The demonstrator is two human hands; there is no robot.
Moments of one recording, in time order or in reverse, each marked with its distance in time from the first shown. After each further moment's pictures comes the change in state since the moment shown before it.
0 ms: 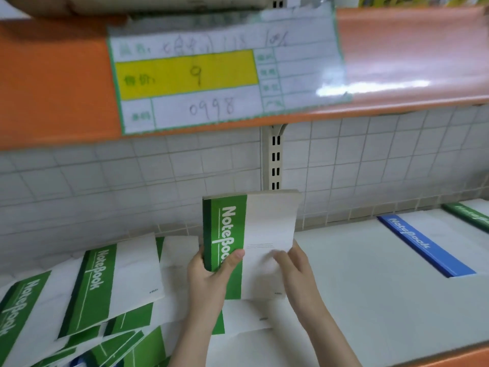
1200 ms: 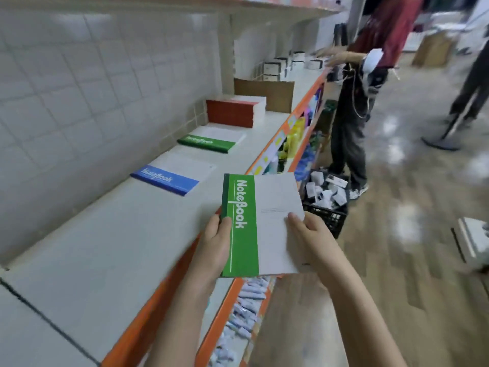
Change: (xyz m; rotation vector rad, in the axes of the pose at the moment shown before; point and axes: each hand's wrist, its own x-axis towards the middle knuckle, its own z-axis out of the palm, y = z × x) left_hand -0.197 0.008 0.257 0.109 -1.142 -0.333; right_hand -0.232 -0.050 -0.266 -0.411 1.050 0.411
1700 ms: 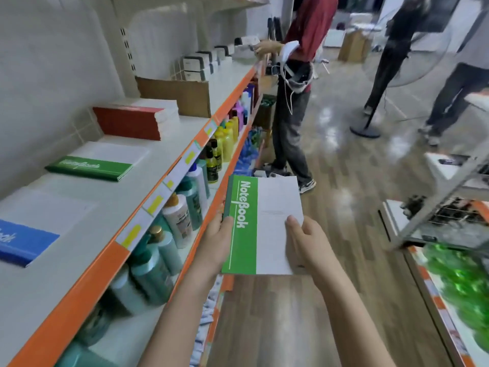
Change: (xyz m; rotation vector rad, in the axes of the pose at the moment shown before) left_hand 0.100 0.023 0.209 0.049 -0.288 0.022; right_hand 0.110 0.061 -0.153 -0.046 0.272 0.103
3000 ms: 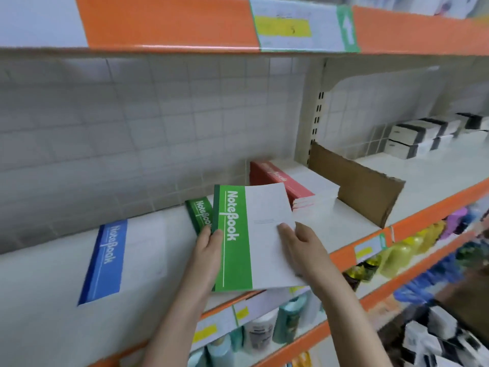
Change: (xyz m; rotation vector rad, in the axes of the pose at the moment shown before) left_hand 0.184 0.060 -0.129 -0.169 1.050 -0.098; right_hand 0.273 -0.169 0.226 -0.008 -0.894 -0.477
